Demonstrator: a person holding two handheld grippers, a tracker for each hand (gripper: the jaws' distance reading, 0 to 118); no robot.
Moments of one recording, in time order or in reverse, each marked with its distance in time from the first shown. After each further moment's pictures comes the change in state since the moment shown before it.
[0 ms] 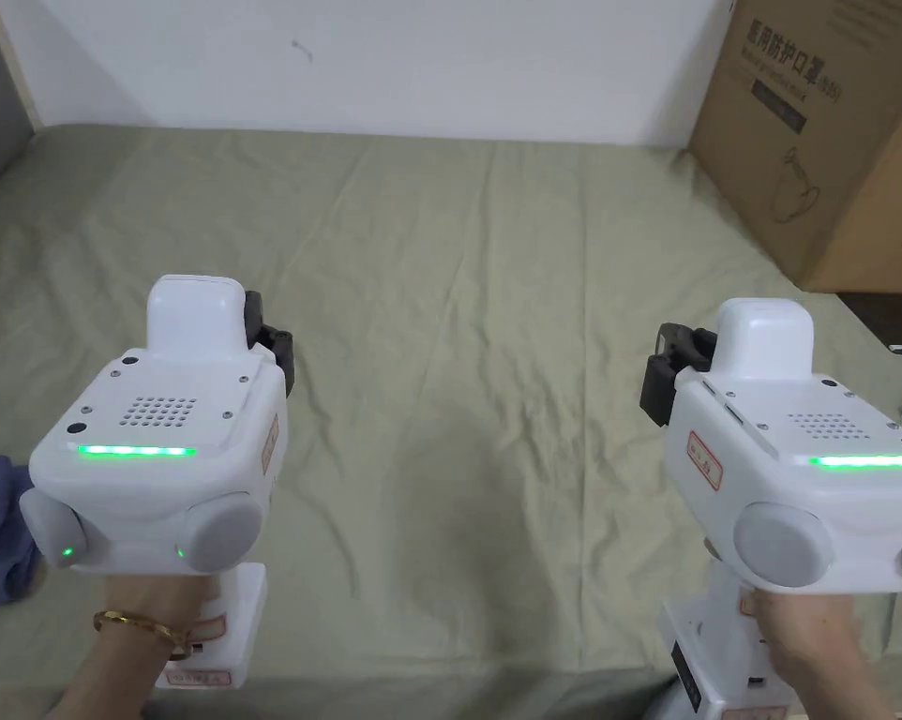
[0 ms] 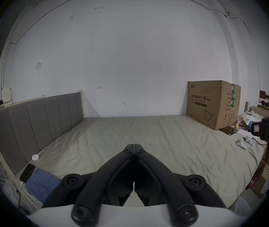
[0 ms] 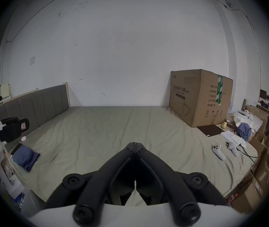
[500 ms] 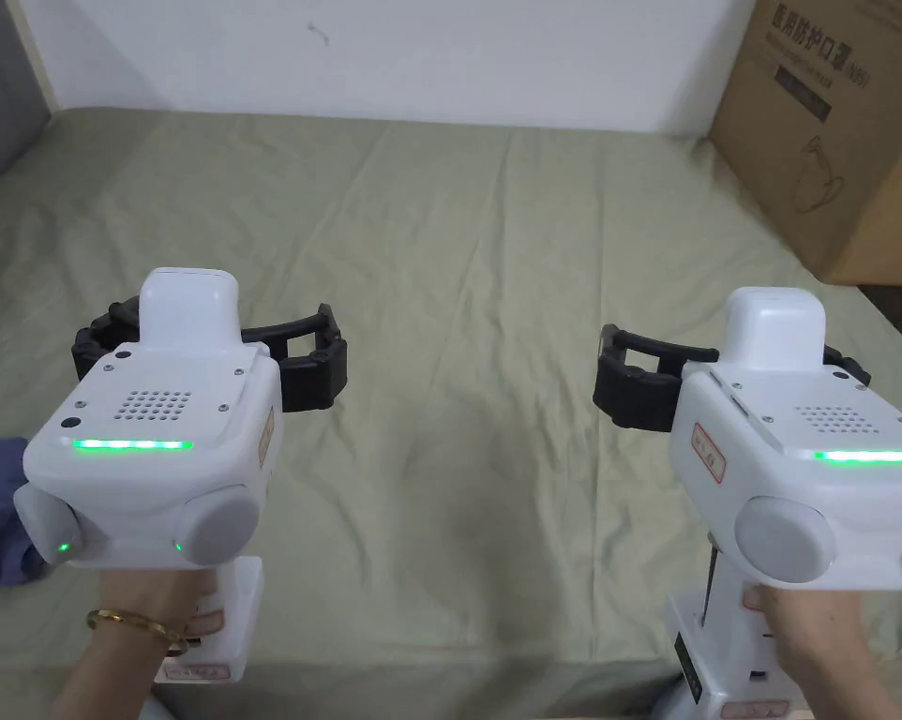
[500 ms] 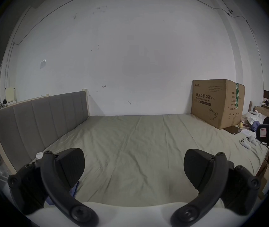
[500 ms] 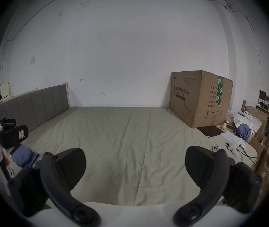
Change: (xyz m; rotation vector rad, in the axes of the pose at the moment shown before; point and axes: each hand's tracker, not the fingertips) left arm -0.006 -0.001 0.002 -0.016 0.043 0.002; right arm -0.002 0.002 -0.004 0.003 -0.013 0.013
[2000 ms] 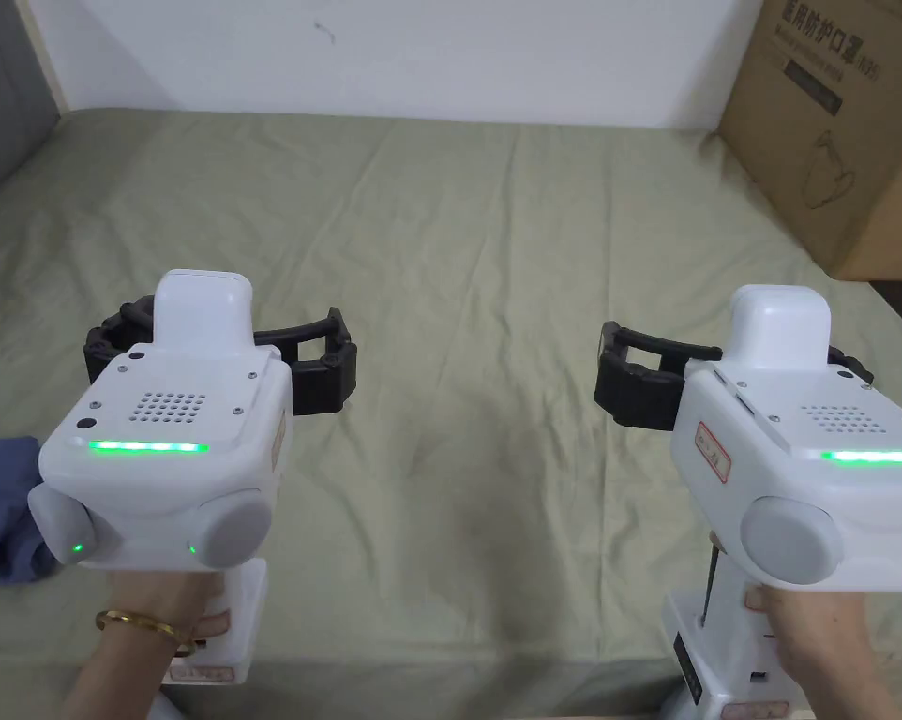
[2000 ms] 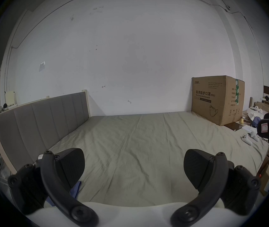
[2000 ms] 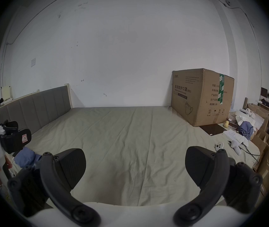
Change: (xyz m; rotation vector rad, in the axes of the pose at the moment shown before) left arm 0.004 -0.002 0.003 -0.007 0.003 -0.028; right arm -0.006 0.001 0.002 0.007 0.019 -0.022
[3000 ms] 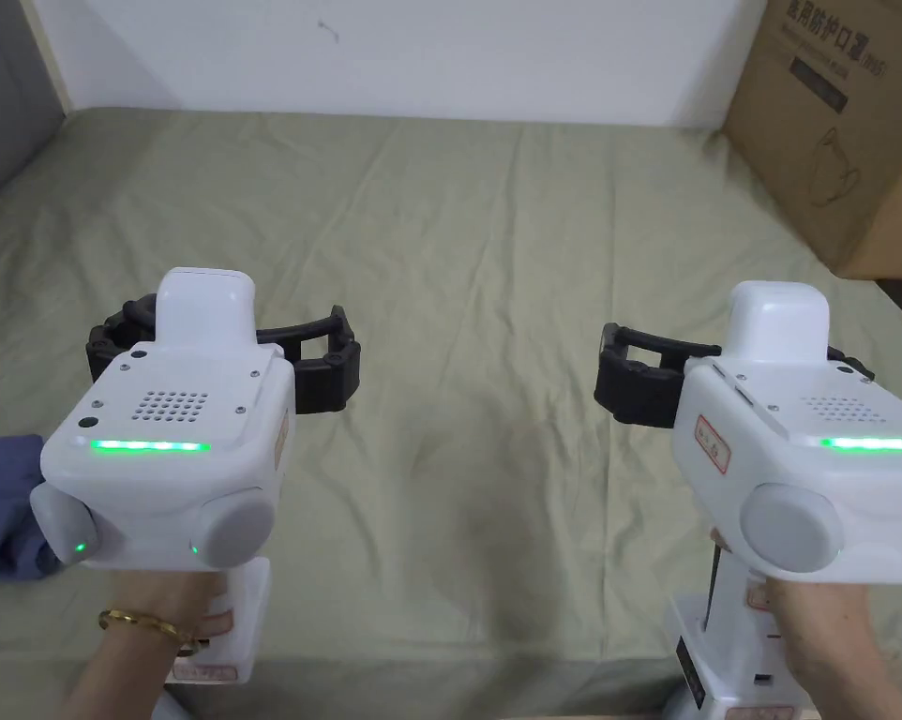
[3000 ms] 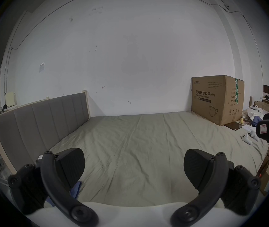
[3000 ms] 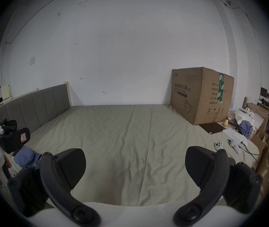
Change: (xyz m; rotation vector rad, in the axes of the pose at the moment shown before) left arm 0.000 0.000 0.001 0.003 0.001 0.001; right arm -0.002 0.003 -0.002 -0.064 -0.007 -0.015
